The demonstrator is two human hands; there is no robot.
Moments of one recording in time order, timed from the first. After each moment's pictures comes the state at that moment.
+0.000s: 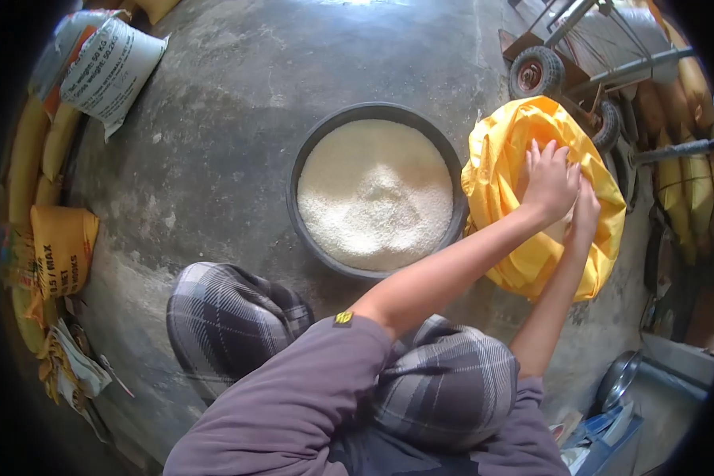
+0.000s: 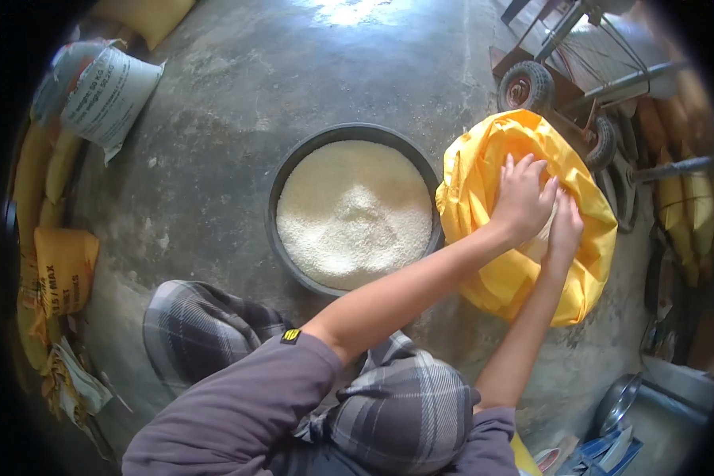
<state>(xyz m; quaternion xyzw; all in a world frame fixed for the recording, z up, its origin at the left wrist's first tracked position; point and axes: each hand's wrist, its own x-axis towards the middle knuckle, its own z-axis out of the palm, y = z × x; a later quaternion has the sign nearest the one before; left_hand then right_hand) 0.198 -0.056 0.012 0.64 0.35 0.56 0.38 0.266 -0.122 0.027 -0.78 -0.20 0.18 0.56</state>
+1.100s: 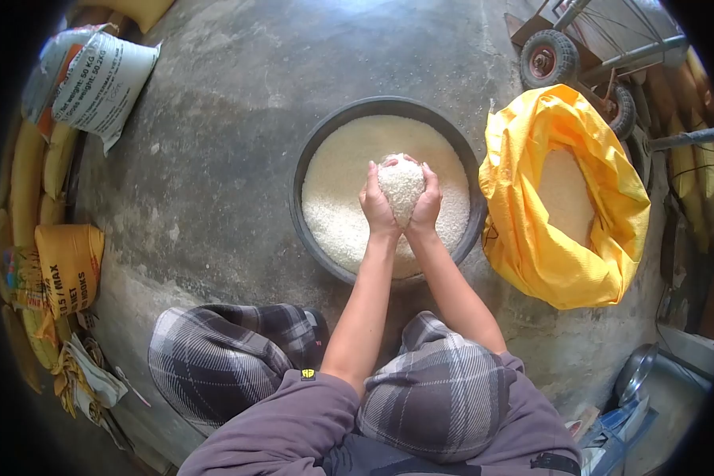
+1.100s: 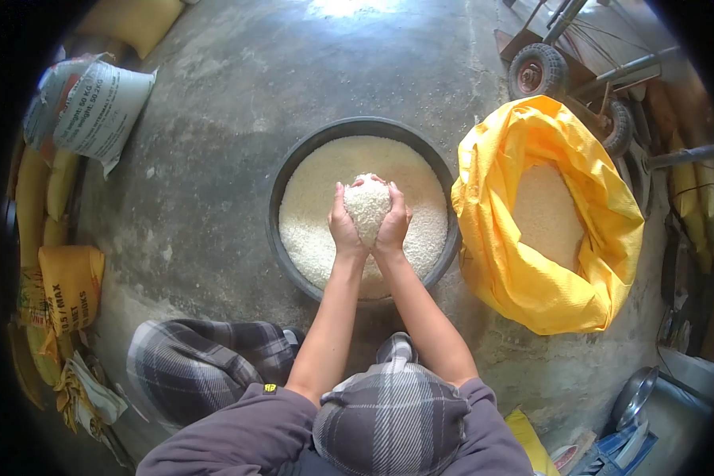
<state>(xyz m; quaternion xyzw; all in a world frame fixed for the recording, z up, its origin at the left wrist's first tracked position) -0.028 -0.007 -0.135 0.10 0.34 0.58 0.73 0.023 -0.021 -0.130 -0.34 -0.04 0.54 0.77</state>
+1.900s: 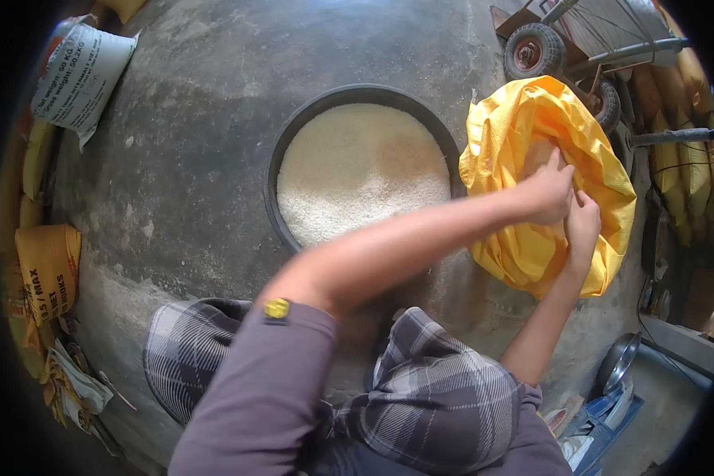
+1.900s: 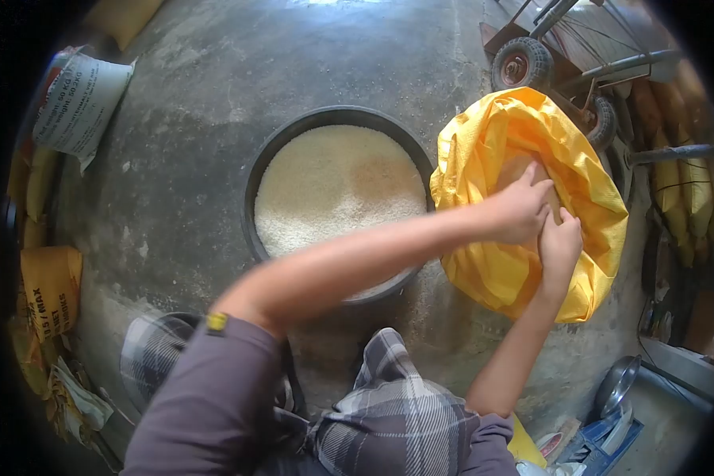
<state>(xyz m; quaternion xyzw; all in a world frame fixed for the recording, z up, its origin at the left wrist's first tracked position) 0.163 -0.045 -0.022 0.80 0.13 0.18 0.56 0.252 -0.140 0.010 -0.94 -0.23 0.04 0.23</state>
